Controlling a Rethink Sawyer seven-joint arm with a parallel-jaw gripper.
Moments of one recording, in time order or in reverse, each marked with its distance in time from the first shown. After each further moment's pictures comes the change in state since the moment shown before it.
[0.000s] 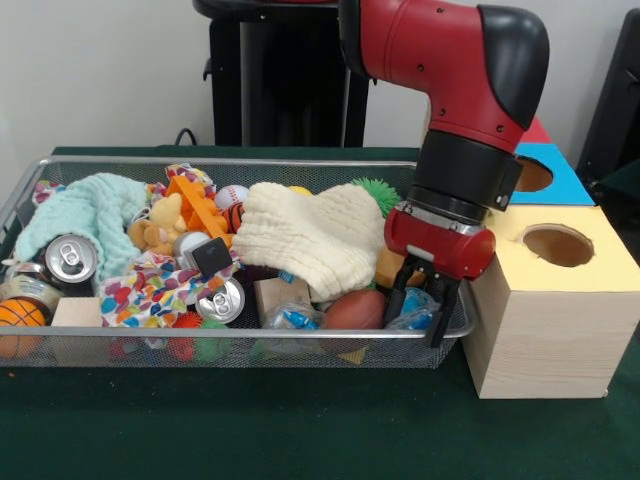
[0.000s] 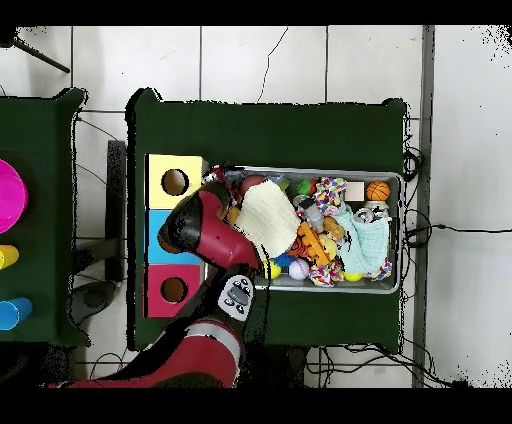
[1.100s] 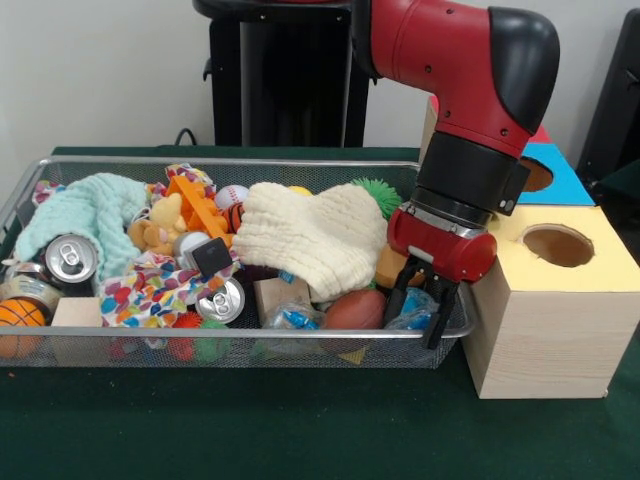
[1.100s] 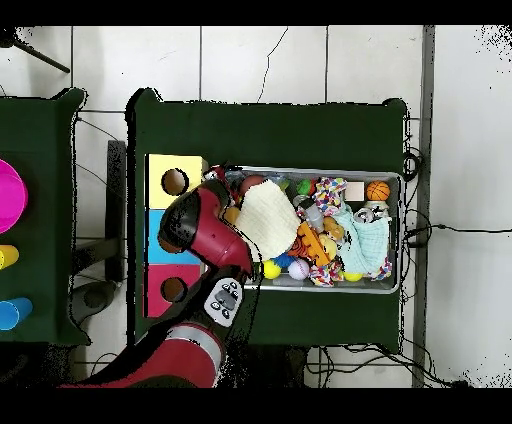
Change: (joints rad) arm 0.063 0.037 -0.060 -0.026 0.145 0.051 0.000
